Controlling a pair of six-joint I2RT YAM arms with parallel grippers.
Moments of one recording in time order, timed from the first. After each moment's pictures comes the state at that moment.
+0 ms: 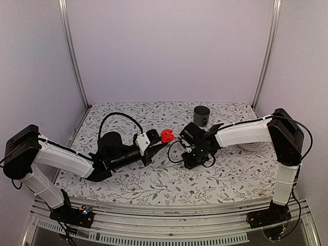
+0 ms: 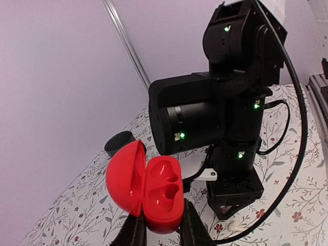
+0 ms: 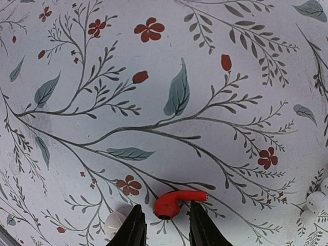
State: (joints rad) left arm -0.97 1.54 0.59 0.93 0.03 0.39; right arm 0.88 1.94 1.26 -0.53 0.05 0.41
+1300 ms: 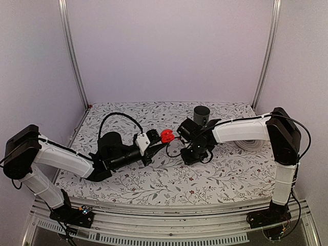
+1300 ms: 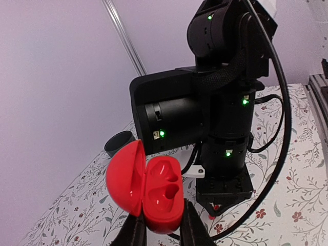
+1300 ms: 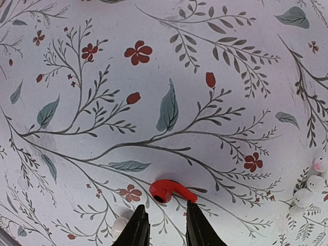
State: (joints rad) left arm -0.97 1.54 0.59 0.93 0.03 0.39; right arm 0.88 1.97 1.36 -0.63 0.09 0.46
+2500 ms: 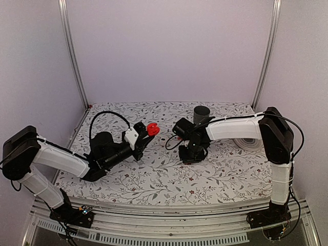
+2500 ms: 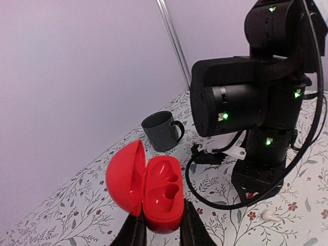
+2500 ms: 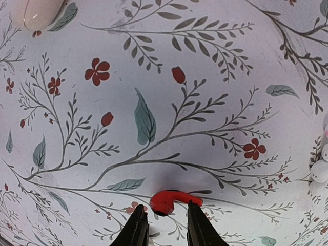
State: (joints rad) left arm -0.89 1.52 0.51 1.00 -0.06 0.33; right arm 0.88 2.05 1.47 -0.73 0.10 0.77
